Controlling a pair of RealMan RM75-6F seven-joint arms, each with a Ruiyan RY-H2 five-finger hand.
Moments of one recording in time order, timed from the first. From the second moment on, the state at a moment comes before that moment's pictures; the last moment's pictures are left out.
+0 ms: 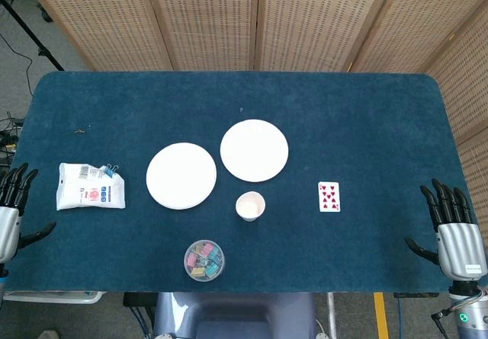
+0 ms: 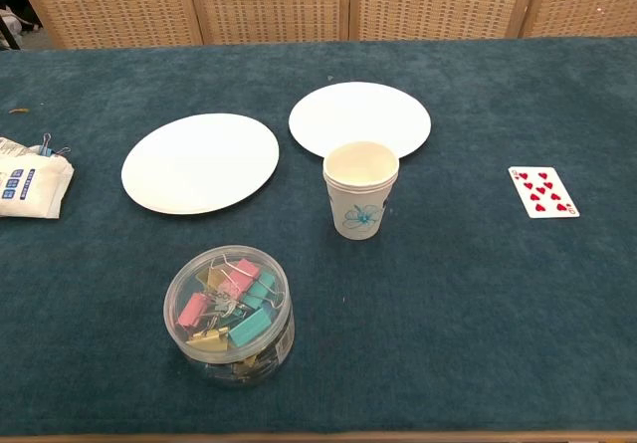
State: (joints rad) left arm -0.12 -1.22 -0.08 -1.43 1.56 1.60 -0.07; right arm 0.07 -1.22 0.09 -1.50 -1.58 1.61 0.01
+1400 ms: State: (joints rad) left arm -0.43 -1.63 -0.12 -1.21 1.57 1.24 0.10; right arm 0.09 -1.21 0.11 -1.47 -1.48 1.52 0.05
